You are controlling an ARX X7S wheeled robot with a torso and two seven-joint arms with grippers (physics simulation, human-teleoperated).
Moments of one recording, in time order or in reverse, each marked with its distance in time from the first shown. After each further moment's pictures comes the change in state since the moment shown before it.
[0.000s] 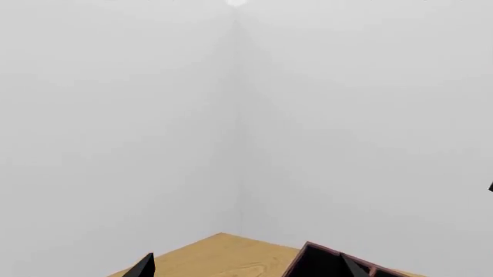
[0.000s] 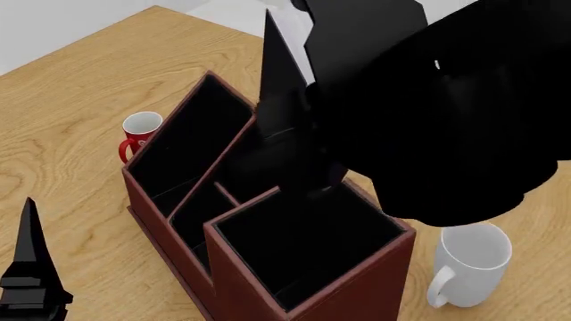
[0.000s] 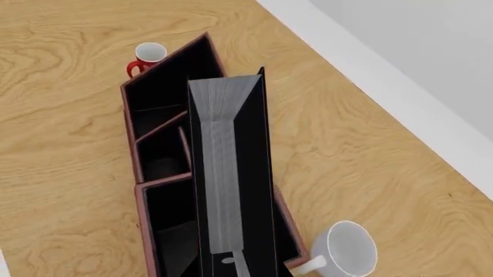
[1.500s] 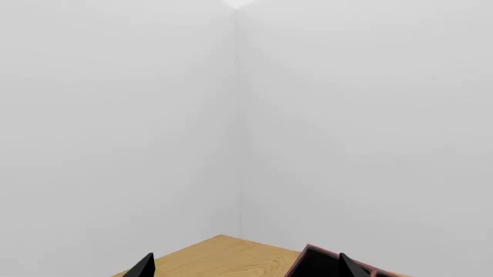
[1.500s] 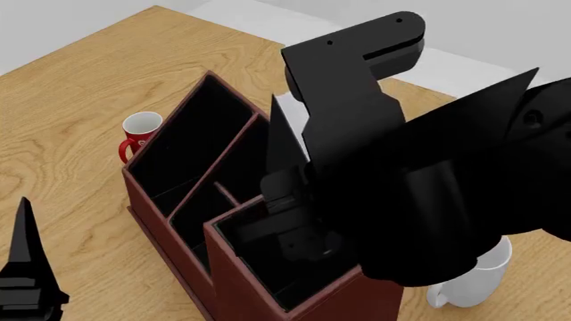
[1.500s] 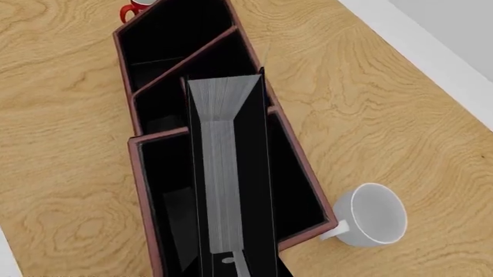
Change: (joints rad) left arm 0.005 -0.016 0.001 0.011 -0.015 0.008 -0.016; right arm -0.159 0.025 -0.053 -0.084 -0.050 -0.085 -0.018
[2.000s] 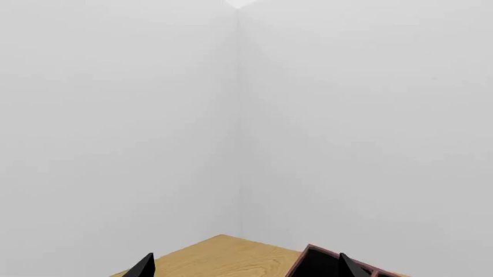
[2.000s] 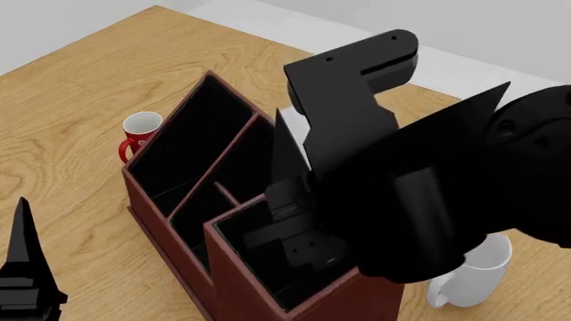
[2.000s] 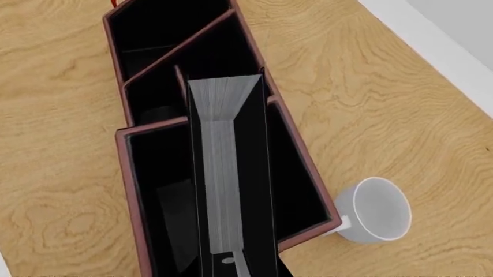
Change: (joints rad) left arm 0.002 -0.004 -0.002 -0.004 -0.006 0.006 -0.003; right arm -0.035 -0.017 -0.023 0.044 -0.058 0.013 -0.049
